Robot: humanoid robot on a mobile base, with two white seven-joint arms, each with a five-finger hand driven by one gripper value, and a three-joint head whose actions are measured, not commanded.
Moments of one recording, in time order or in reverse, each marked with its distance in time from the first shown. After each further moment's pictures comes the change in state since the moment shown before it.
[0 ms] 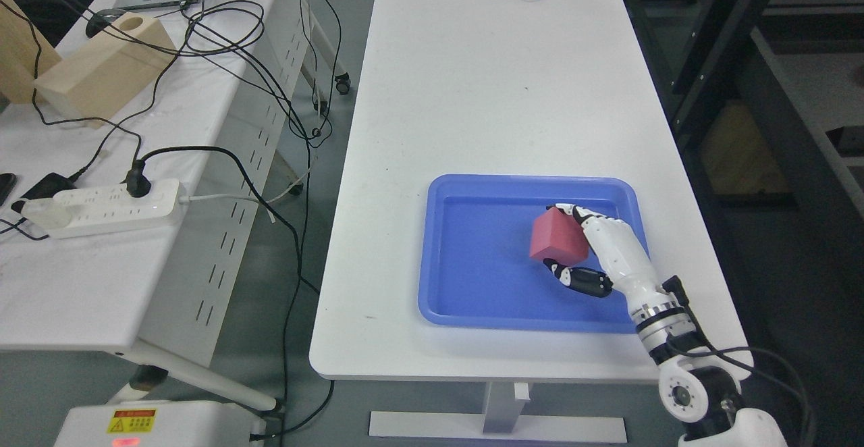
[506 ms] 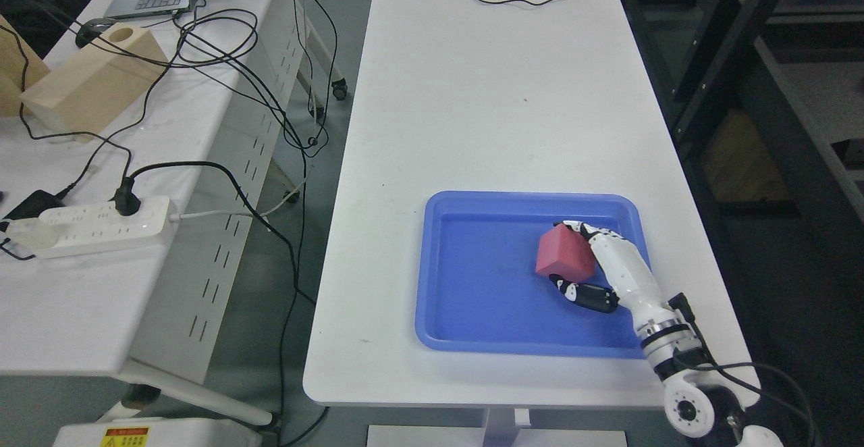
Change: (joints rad) left arm 0.000 0.000 0.000 0.000 0.000 0.000 0.000; right arm 0.038 -0.003 -0.014 -0.001 -0.087 0.035 0.008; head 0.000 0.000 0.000
